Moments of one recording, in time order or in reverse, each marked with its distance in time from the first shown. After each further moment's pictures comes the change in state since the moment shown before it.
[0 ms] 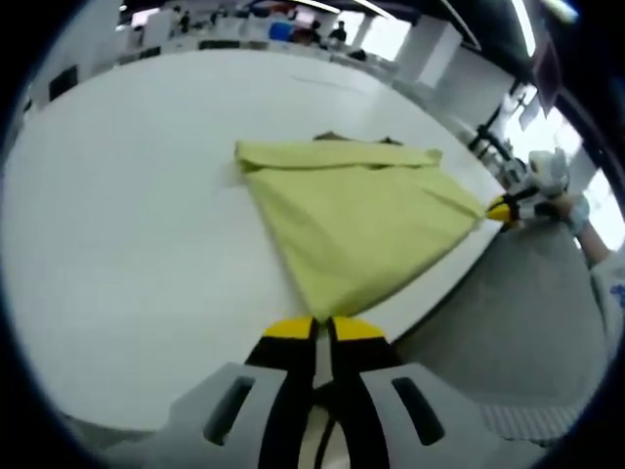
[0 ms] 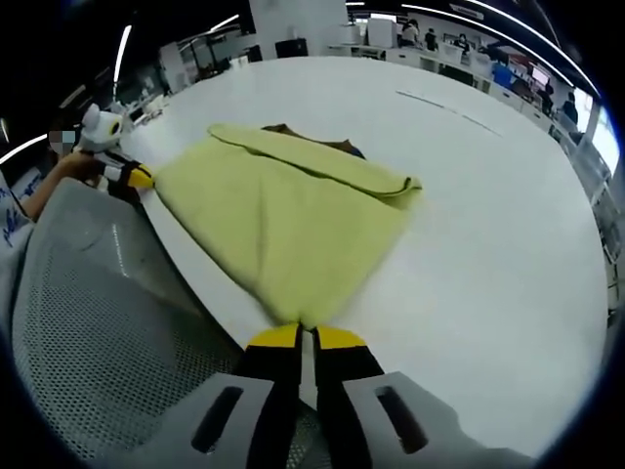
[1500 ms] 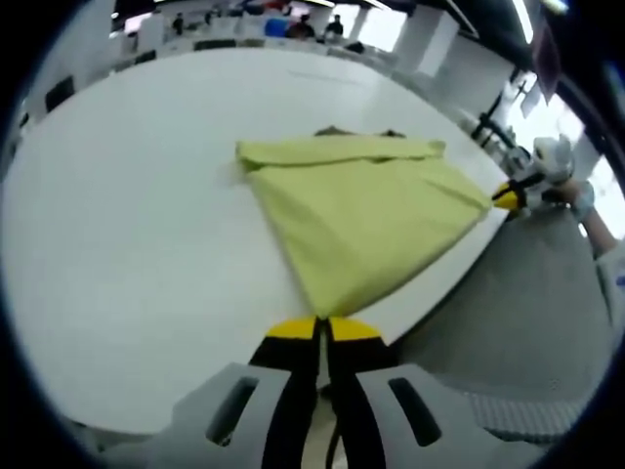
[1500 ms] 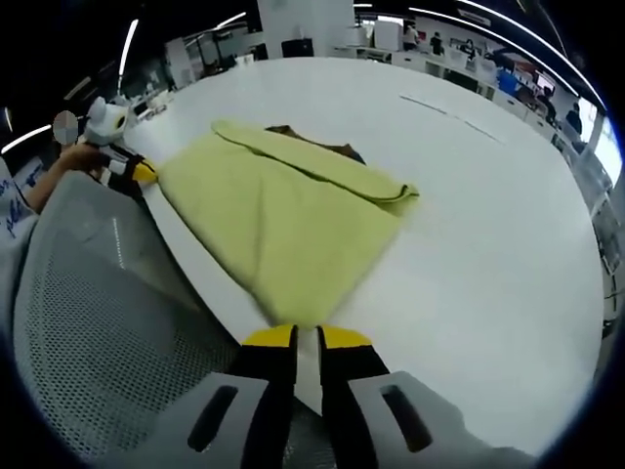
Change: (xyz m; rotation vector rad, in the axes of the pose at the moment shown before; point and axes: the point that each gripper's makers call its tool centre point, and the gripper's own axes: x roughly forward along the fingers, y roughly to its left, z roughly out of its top) left arm -0.002 0.005 -0.002 0.041 0.030 0.026; right arm -0.005 -0.001 0.002 -0.046 0.003 0.003
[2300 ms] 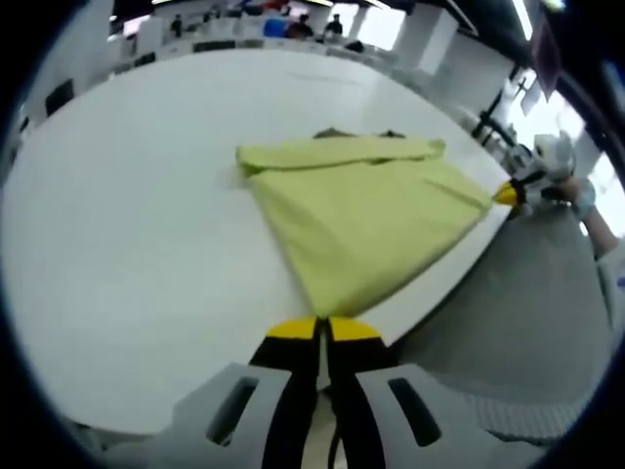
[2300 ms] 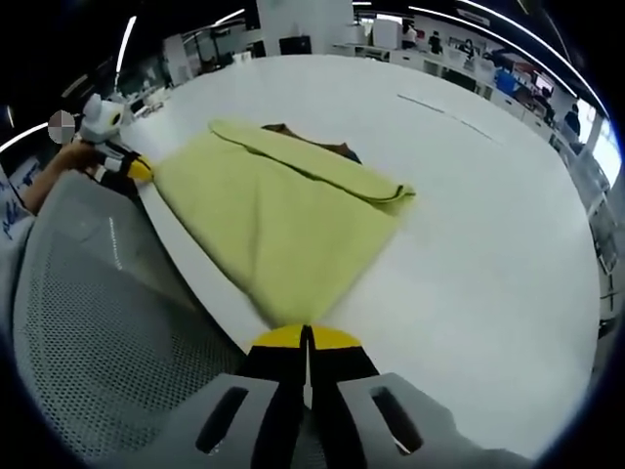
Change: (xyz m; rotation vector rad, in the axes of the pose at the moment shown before) left arm -0.004 0.001 0.006 0.023 -0.004 0.020; right arm -0.004 -0.005 0.001 0.020 0.009 -0.023
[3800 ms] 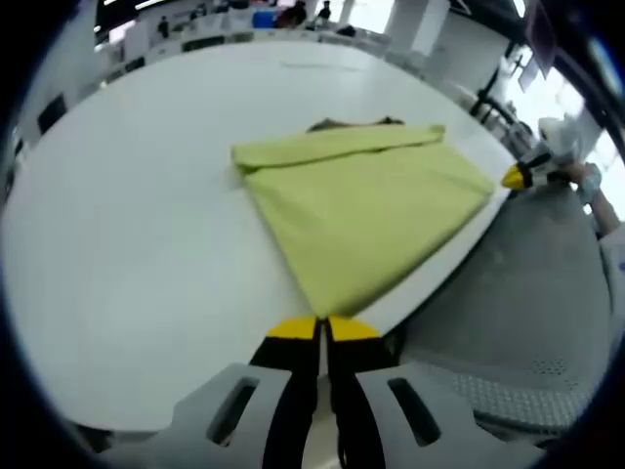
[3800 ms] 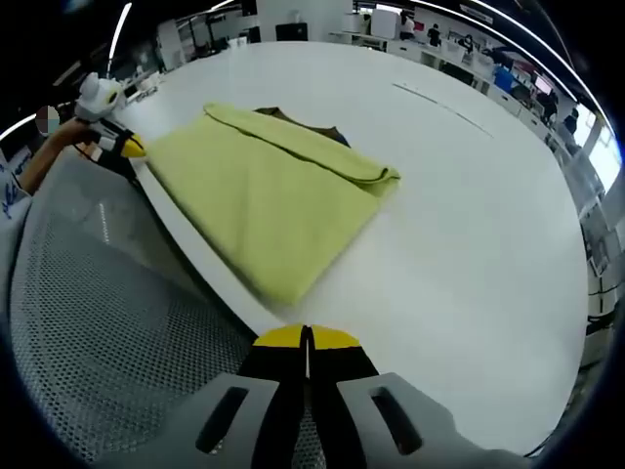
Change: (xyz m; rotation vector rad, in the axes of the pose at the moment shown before) left arm -0.004 0.001 -0.008 0.069 0.092 0.019; right arm -0.013 -0.001 -0.019 -0.040 0.075 -0.043
